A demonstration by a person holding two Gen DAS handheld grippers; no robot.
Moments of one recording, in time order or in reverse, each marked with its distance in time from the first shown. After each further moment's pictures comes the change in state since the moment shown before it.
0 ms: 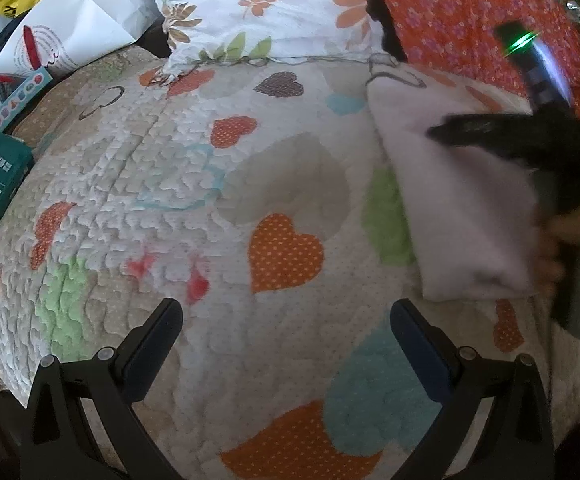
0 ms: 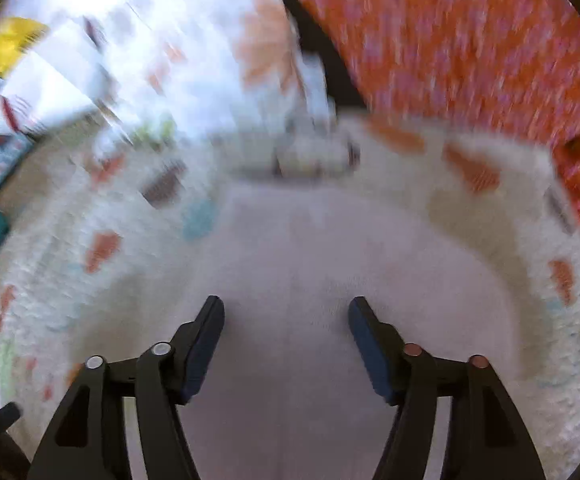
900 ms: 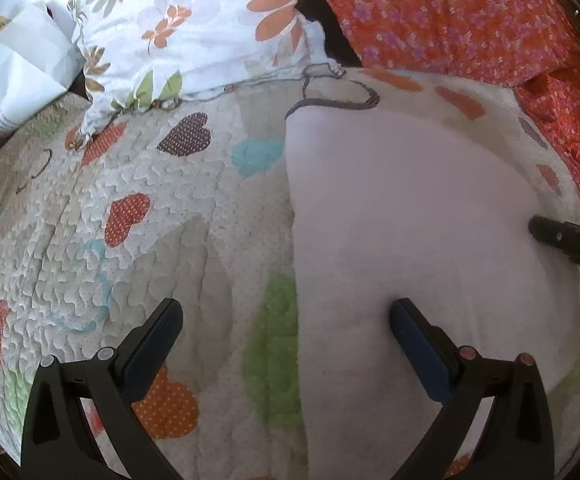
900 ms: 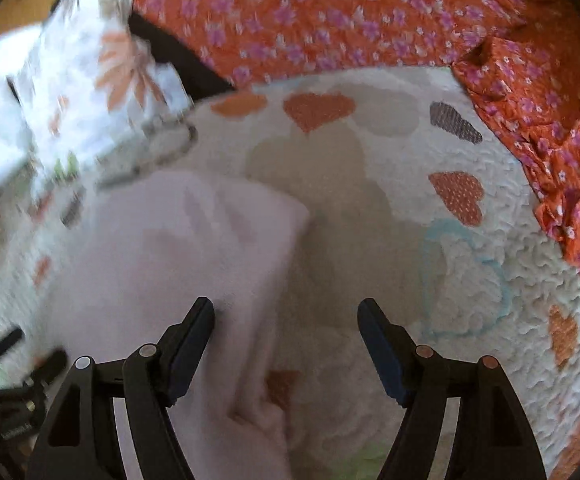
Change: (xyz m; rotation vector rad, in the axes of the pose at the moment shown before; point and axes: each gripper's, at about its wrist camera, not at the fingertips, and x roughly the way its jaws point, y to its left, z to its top) left arm 0.052 -0.085 0.082 0.120 -0.037 -0.033; right arm -0.056 -0.135 -0.033 0.200 0.015 -0.126
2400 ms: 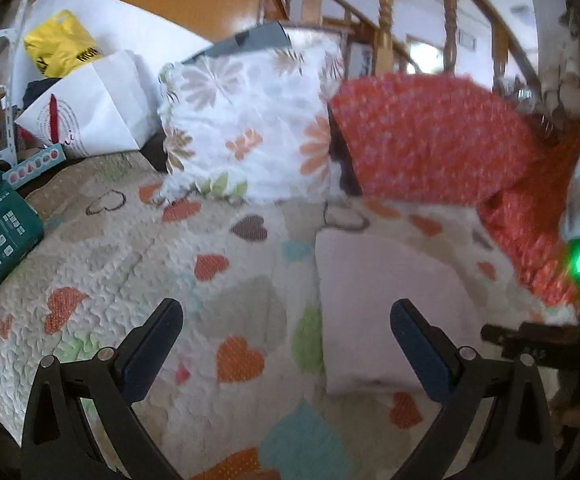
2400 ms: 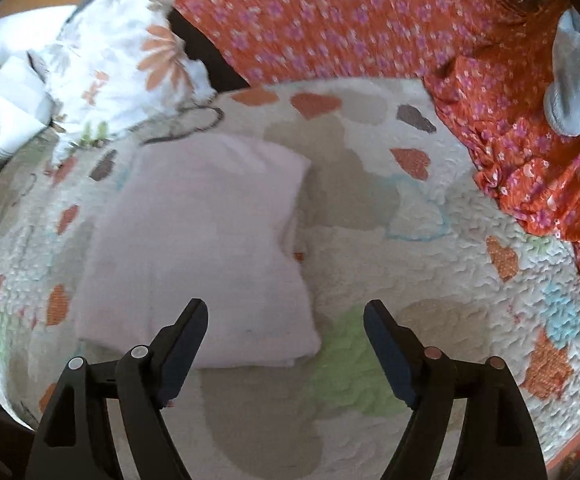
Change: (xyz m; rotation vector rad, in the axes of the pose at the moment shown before) left arm -0.160 0.059 -0.068 -0.147 -0.377 -0.044; right arm -0.099 0.031 -0.079 -0.027 -0.051 -0.044
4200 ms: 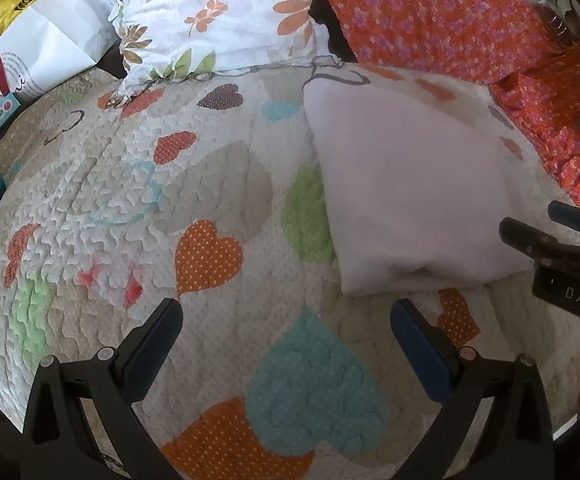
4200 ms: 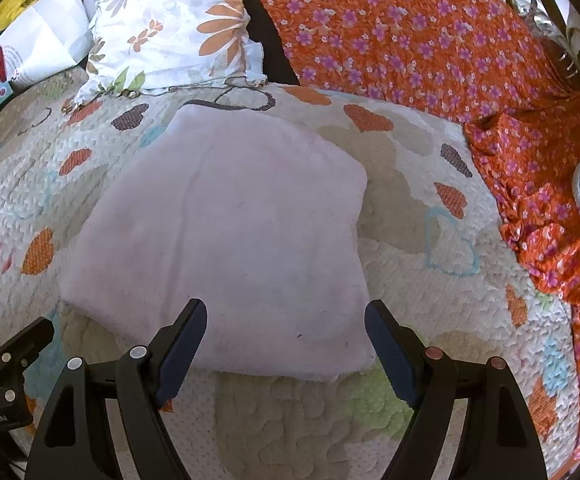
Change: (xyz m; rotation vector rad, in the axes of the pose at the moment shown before) left arm 0.077 -0.009 -0.060 0.100 0.379 -0.012; right arm 0.030 0.047 -0.016 -0.255 -0.037 -0.069
